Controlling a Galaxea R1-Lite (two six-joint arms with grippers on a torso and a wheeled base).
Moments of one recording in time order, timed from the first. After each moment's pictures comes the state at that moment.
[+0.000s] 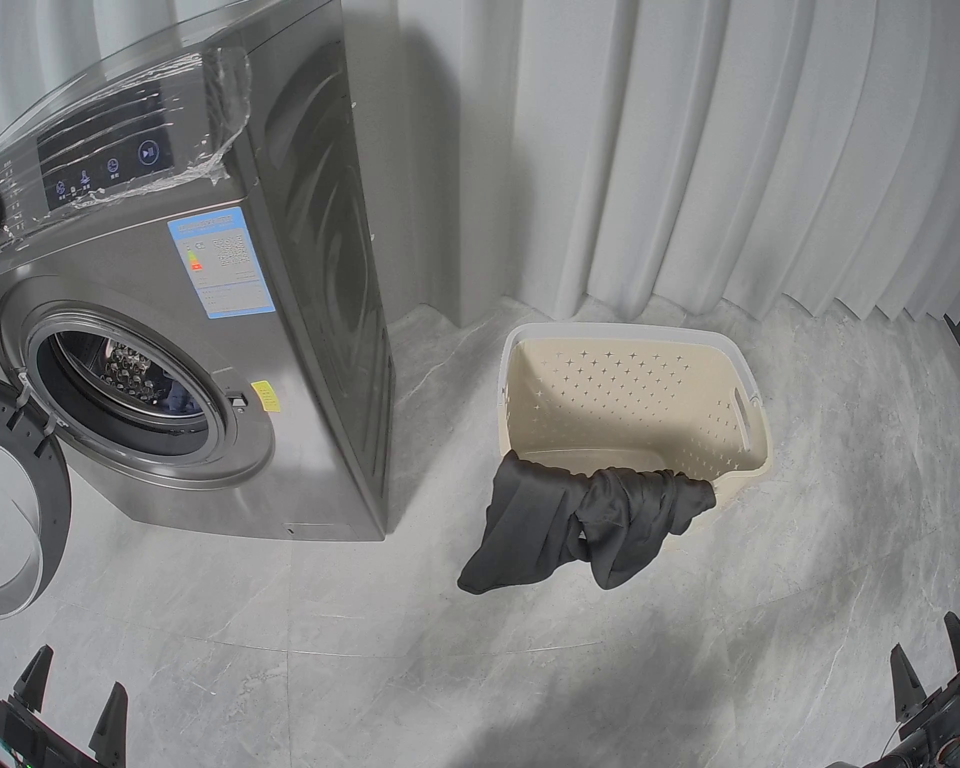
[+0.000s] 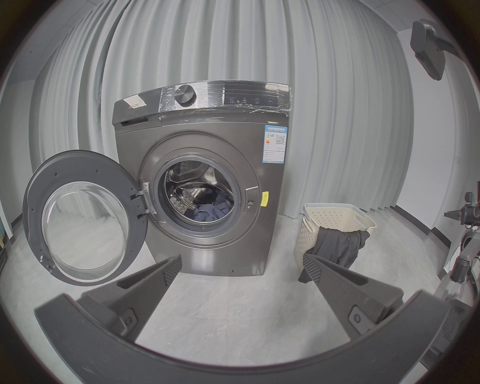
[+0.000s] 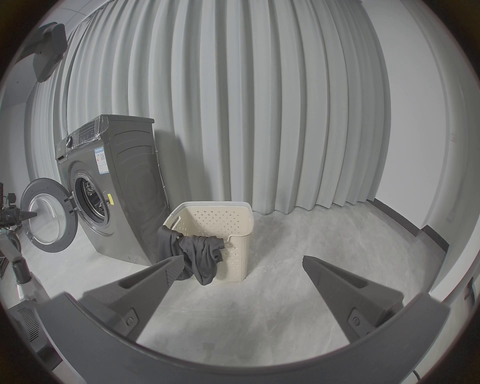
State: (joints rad) left arm 0.00 0.02 -0.02 0.00 0.00 -0.03; right arm 0.00 0.02 -0.02 0.00 -0.02 0.02
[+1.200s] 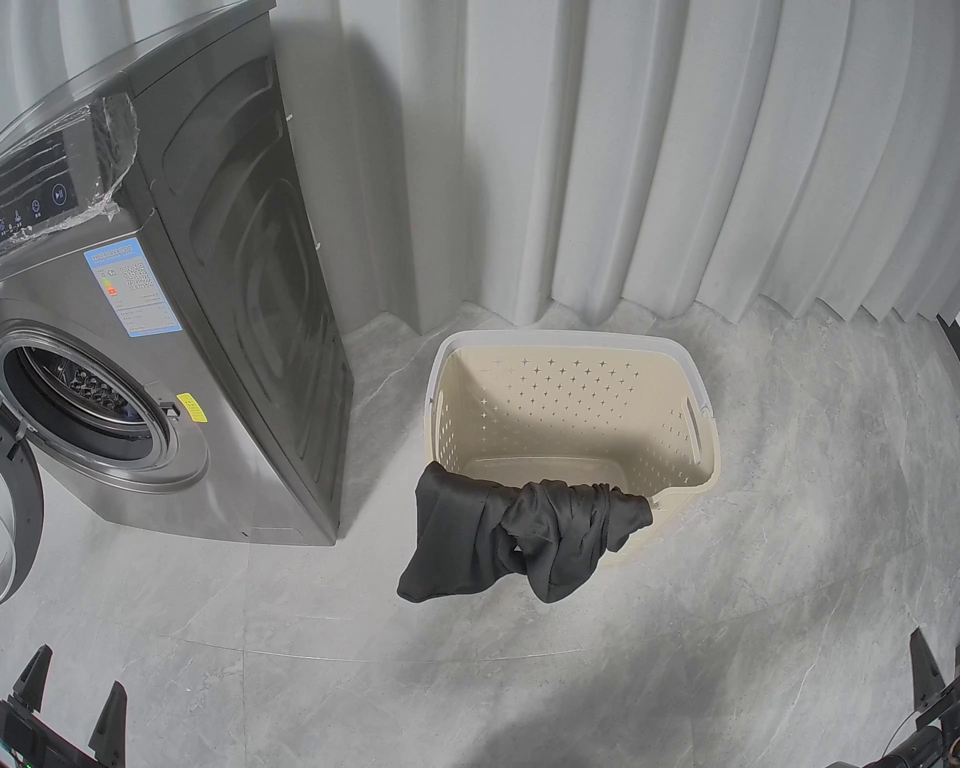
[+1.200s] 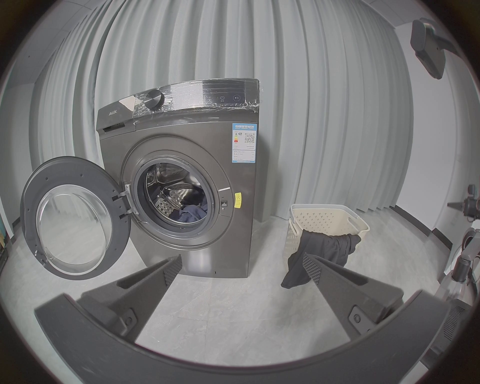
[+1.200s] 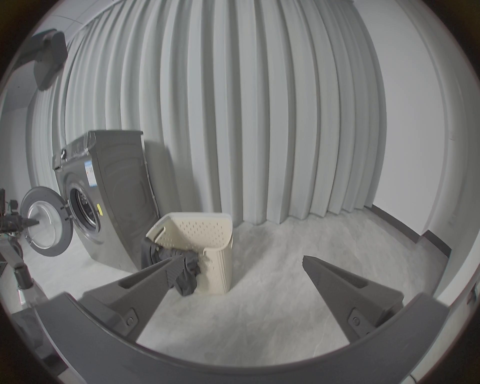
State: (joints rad) left arm 0.00 0.02 -0.02 0.00 0.00 -0.03; right arm 0.00 0.02 -0.06 -0.03 0.00 0.03
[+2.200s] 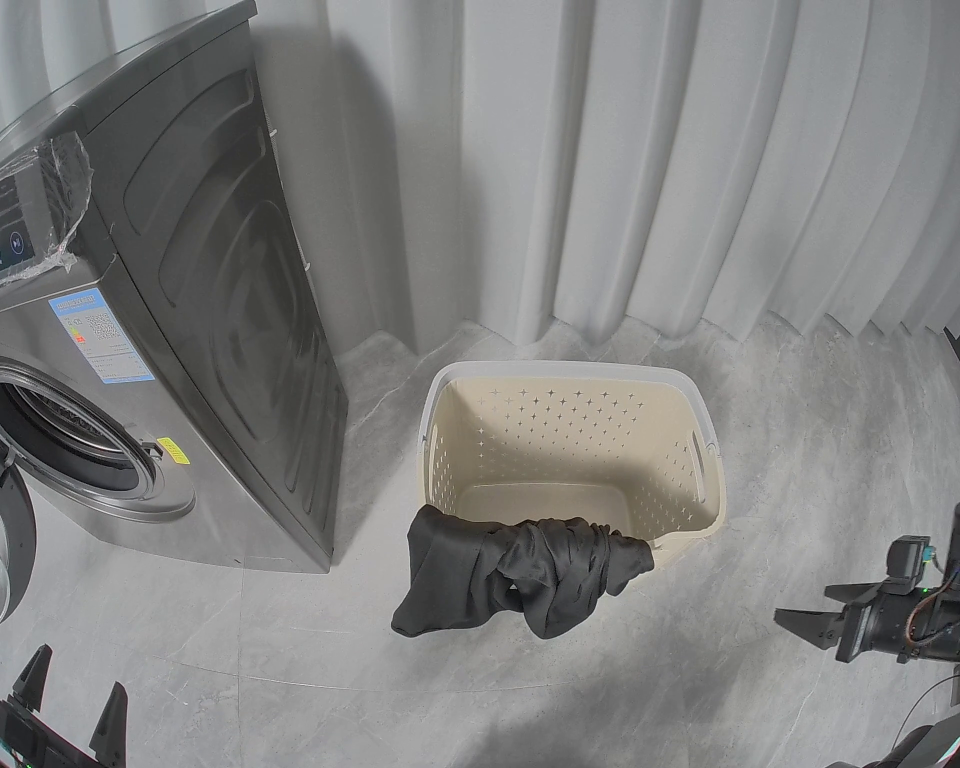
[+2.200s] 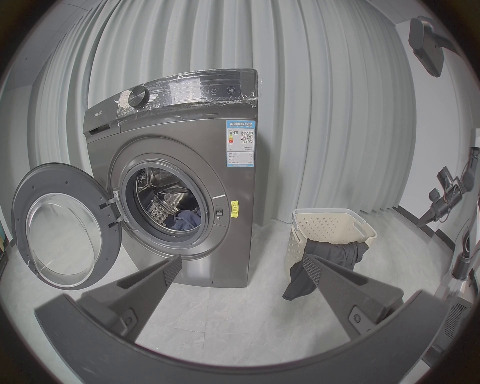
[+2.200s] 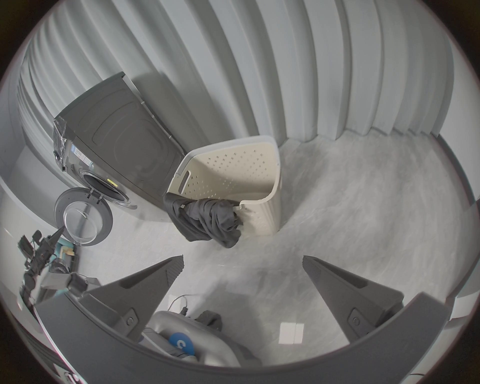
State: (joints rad) left arm 0.00 0.02 -0.02 0.00 0.00 -0.01; right arm 0.15 1.14 -0.15 -0.44 0.23 0.15
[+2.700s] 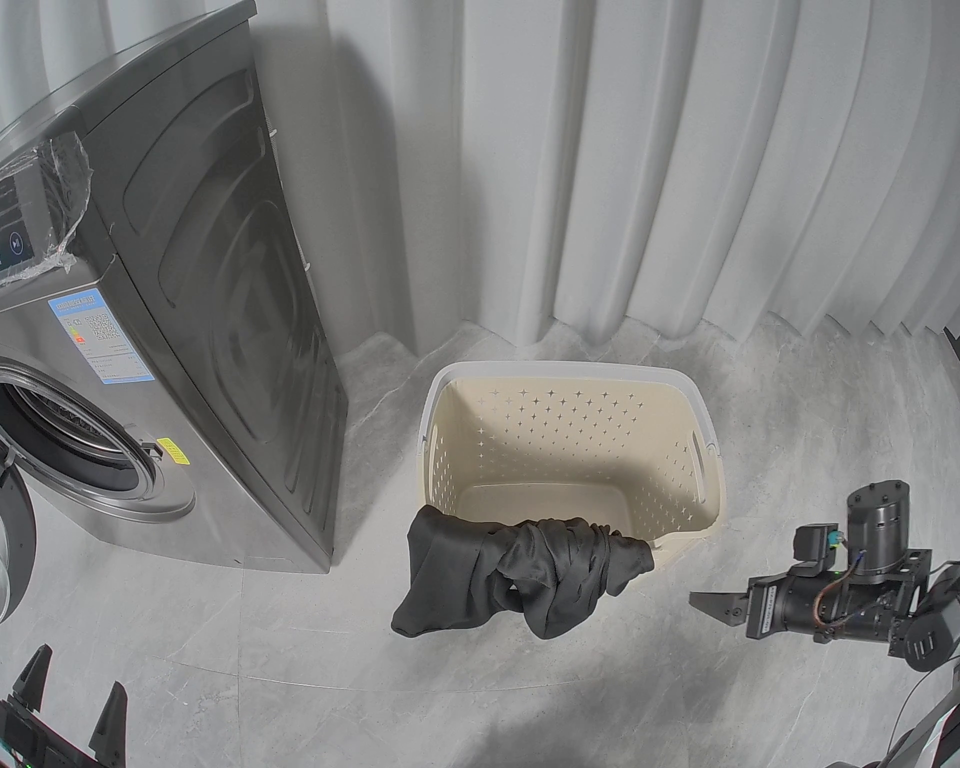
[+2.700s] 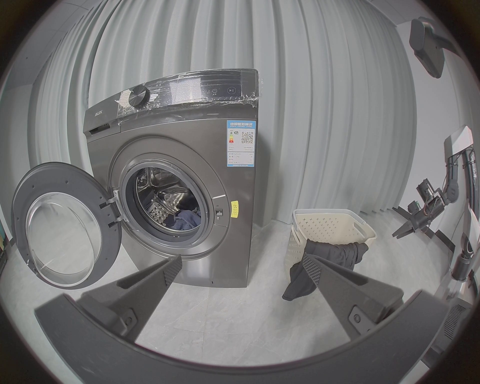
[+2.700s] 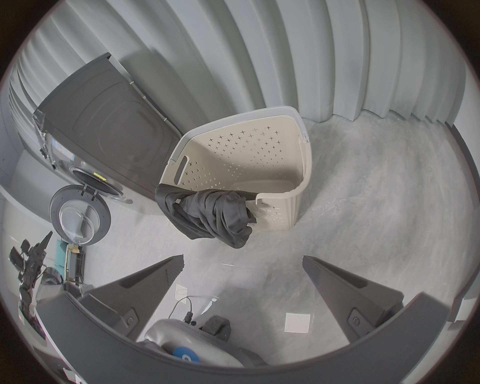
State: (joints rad) left arm 0.00 0.02 -0.02 0.00 0.00 -0.02; right arm 0.35 1.62 -0.23 -0.79 0.10 0.28
